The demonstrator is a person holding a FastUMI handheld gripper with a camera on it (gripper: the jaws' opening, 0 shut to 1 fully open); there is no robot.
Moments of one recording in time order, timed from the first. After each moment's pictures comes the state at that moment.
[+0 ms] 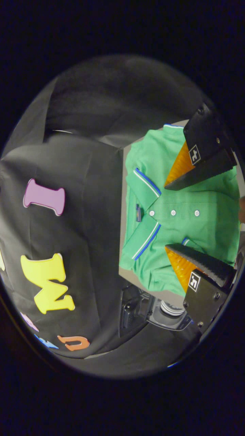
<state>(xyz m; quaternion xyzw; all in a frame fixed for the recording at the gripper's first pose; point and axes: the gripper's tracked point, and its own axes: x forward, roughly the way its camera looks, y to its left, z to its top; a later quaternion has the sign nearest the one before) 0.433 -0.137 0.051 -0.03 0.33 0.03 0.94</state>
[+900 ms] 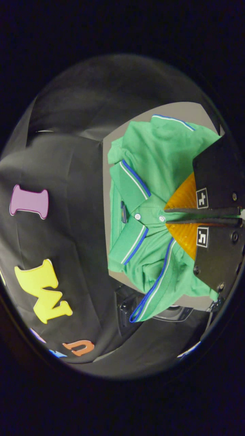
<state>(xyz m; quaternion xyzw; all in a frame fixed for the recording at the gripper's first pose) 0.427 -0.122 0.040 0.02 0.37 0.04 0.93</state>
